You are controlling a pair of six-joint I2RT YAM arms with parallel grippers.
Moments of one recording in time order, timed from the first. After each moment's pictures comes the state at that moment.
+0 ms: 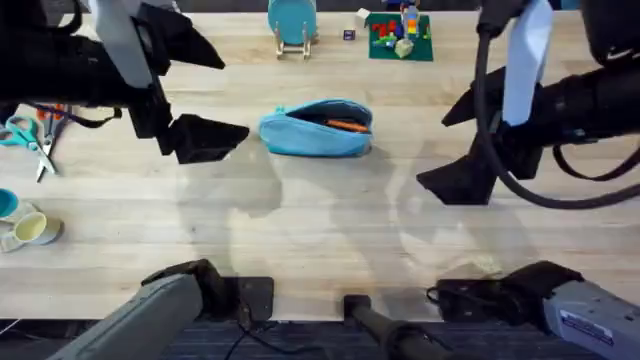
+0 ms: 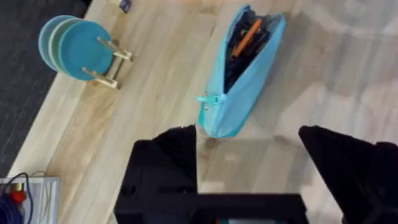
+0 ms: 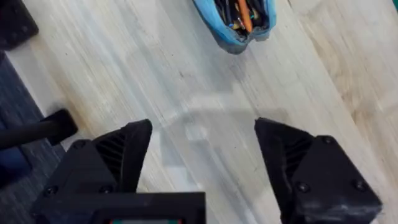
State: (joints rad) left arm 0.29 1.18 1.23 -1.27 0.78 1.38; right arm 0.35 1.08 1.15 -1.18 -0.34 -0.60
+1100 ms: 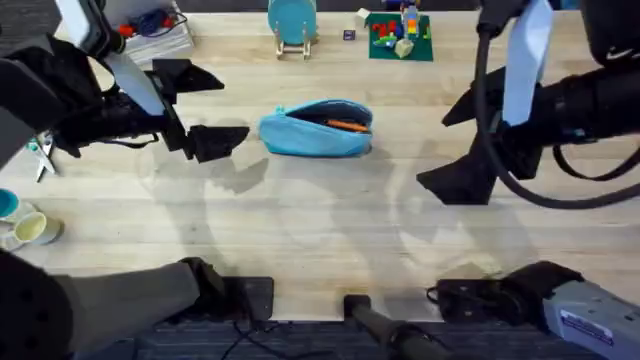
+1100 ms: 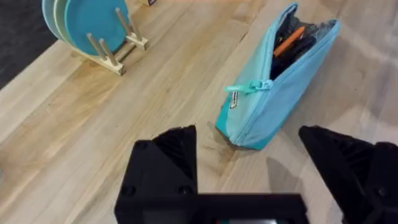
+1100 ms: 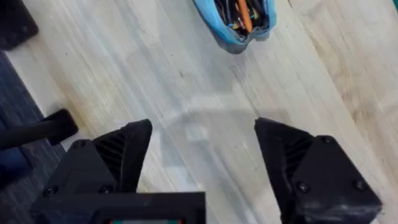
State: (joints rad) left arm 0.49 1.44 0.92 -0.84 1.08 1.40; right arm 0.35 1.08 1.15 -1.18 -0.34 -0.60
